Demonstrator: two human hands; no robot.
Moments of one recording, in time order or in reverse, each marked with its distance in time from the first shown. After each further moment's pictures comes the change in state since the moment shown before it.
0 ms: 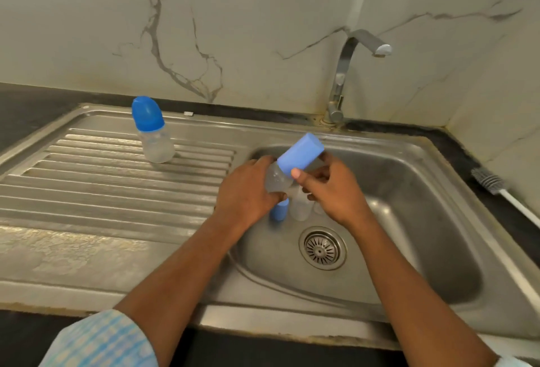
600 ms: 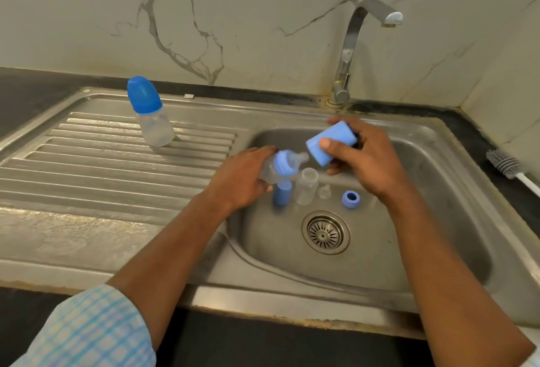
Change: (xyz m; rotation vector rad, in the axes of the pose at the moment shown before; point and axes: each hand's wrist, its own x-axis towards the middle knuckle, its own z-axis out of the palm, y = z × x) left_hand 0.002 -0.017 -0.002 0.018 -0.109 0.157; right_hand 0.003 -0.012 -0.045 0.221 -0.034 -0.042
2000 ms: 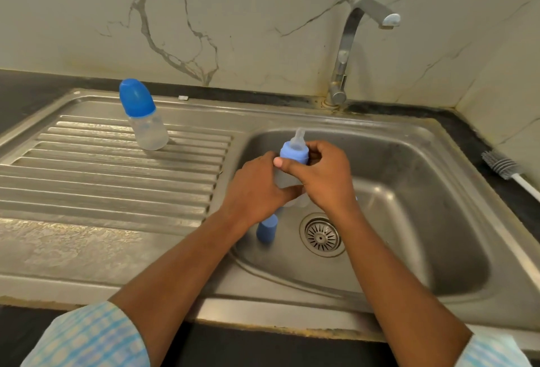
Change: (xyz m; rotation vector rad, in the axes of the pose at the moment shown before) left_hand 0.000 0.028 0.023 -0.189 0.103 -0.114; right_hand -0.002 0.018 0.066 -0.177 0.213 0.050
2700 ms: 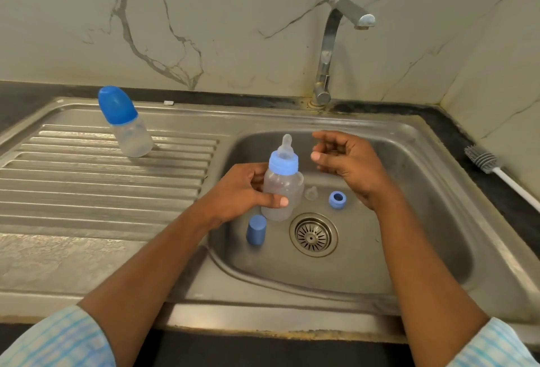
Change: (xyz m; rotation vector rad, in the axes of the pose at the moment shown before) left_hand 0.001 -0.009 -0.012 -0.635 -0.389 -0.047; right_hand 0.028 0.018 -0.075 0.221 -0.247 0.082
